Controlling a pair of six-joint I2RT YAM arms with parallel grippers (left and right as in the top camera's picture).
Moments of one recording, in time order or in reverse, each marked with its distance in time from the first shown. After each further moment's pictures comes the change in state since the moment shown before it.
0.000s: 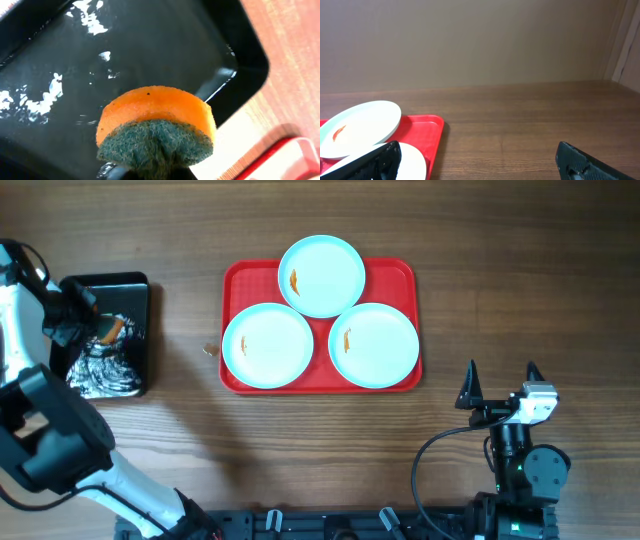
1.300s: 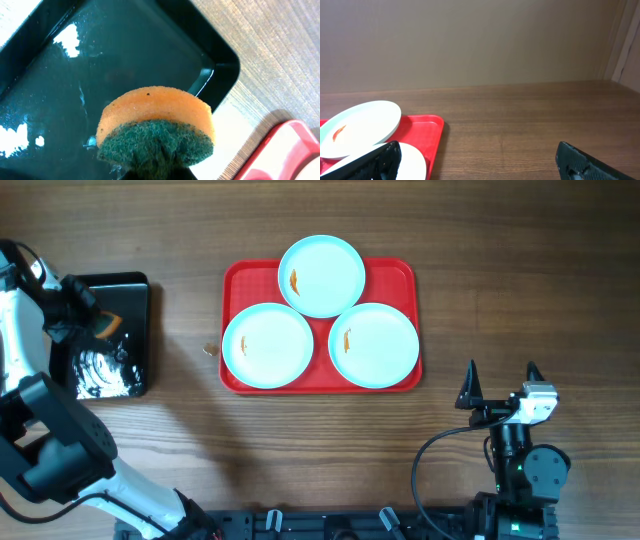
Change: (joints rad) left arm 0.005 -0.053 -0.041 0.080 0.047 0.144; right arm 0.000 0.000 0.000 0.000 0.000 0.000
